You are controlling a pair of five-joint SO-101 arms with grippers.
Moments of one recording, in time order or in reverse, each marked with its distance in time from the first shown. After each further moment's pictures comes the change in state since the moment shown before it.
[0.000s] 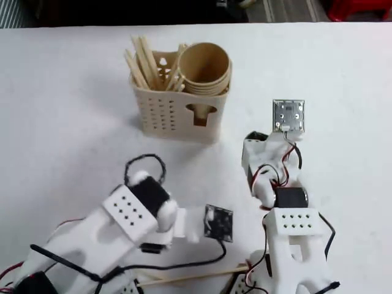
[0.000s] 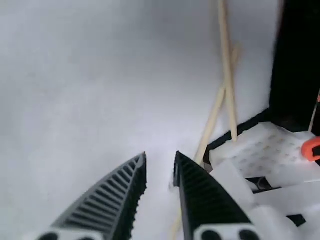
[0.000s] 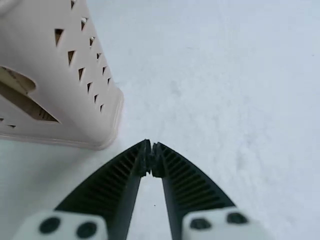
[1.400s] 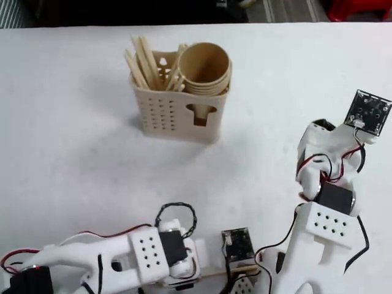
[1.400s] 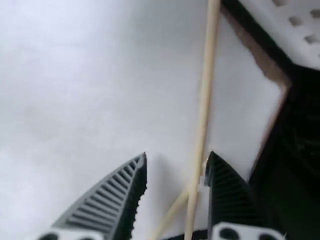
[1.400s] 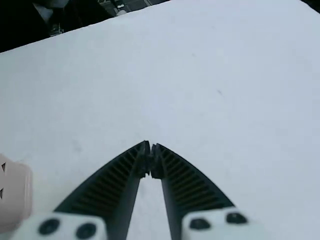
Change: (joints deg) left arm 22.5 -0.4 18.1 -27.3 39.4; right arm 22.6 0.0 -13.6 7.3 0.0
